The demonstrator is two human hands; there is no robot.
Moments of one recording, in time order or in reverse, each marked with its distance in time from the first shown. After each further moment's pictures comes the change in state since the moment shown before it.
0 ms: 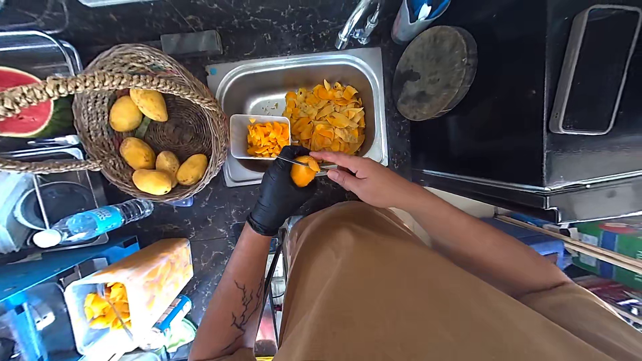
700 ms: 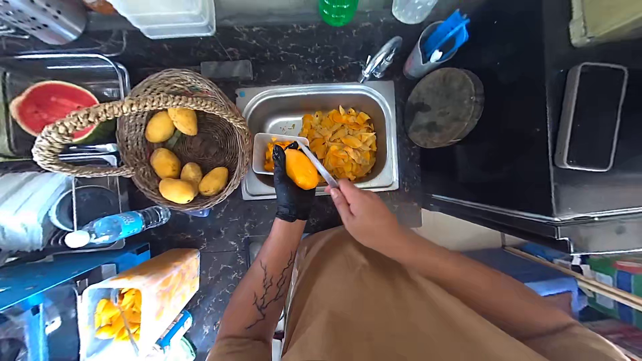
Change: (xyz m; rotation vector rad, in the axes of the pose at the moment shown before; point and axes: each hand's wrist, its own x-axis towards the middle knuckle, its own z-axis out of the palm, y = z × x) left_hand 0.040 -0.014 0.012 -1.636 0.403 -0.335; right_hand 0.007 -0.047 0.050 -0.283 0.198 0.169
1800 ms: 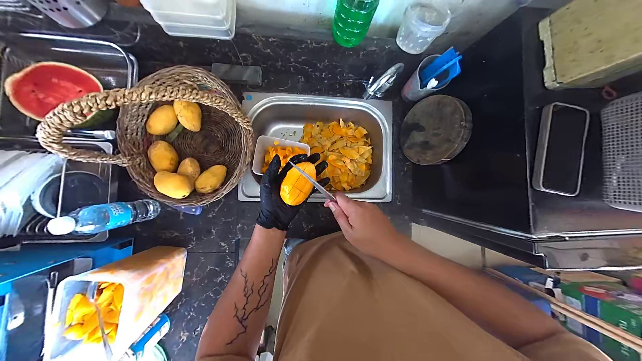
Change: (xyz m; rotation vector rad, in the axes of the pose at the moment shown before) left_hand -0.012 0.035 -0.030 -0.102 -0.317 -0.274; right_hand -0.003 0.013 0.008 -0.178 0.019 -0.157
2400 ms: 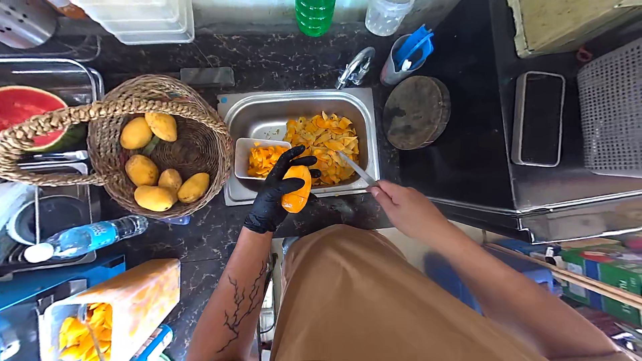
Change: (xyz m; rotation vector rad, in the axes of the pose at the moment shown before) left_hand 0.008 -0.010 0.021 0.589 -0.087 -0.104; right_hand -0.046 0.067 -0.070 0.046 -0.121 0.434
